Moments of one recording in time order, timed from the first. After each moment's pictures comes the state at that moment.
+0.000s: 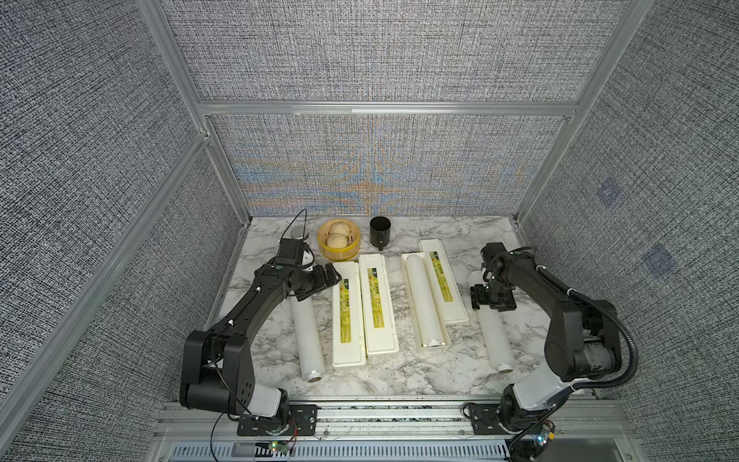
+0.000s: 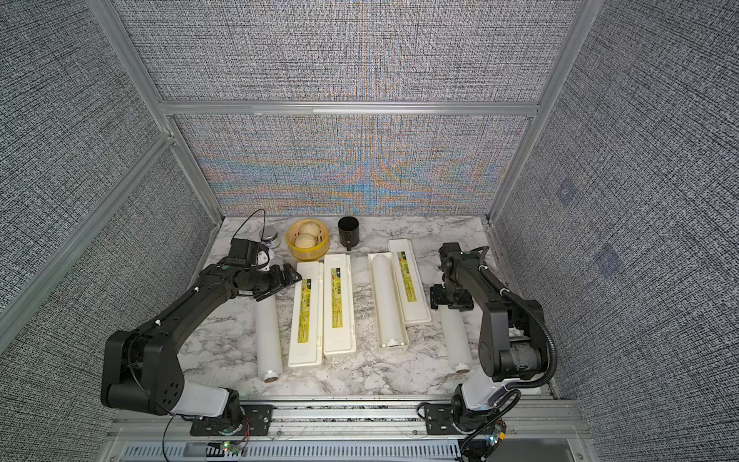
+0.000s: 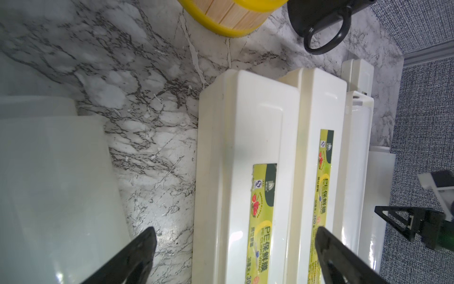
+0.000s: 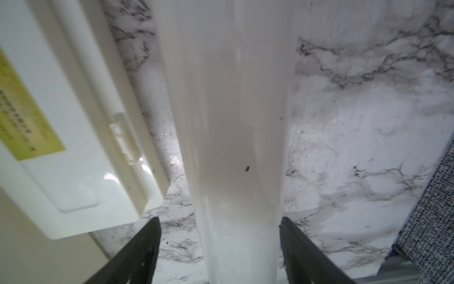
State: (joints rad) left arm -0.19 1.45 1.03 -0.60 0.40 -0.49; right arm 0.06 1.65 1.14 -1.05 0.11 0.12
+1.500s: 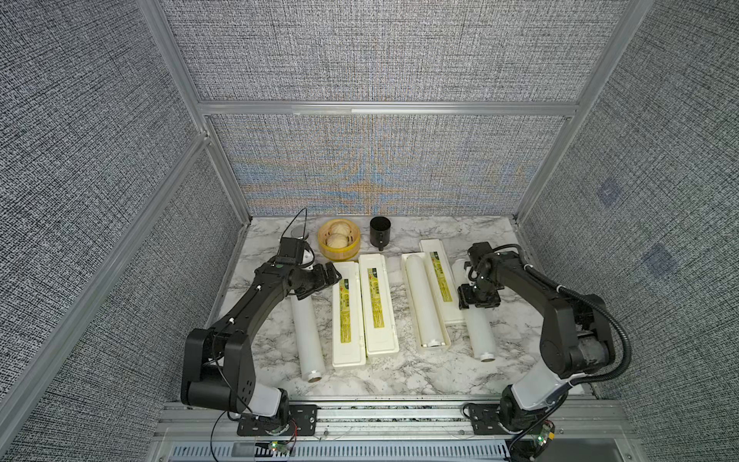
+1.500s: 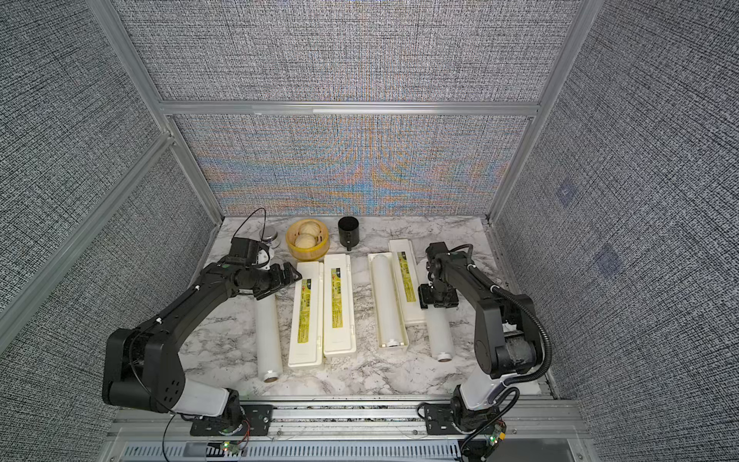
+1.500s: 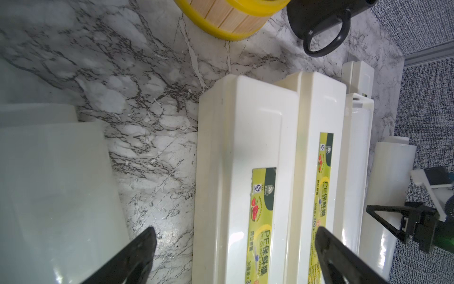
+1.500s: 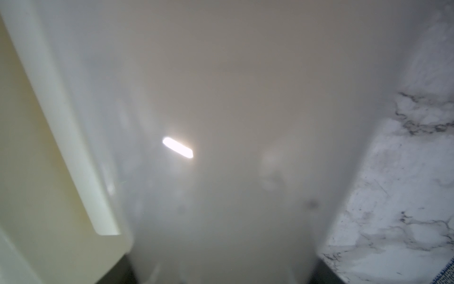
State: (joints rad) left arm -0.19 1.46 1.04 -0.60 0.40 -0.49; right arm 0.15 1.67 1.18 -0.99 0.02 0.07
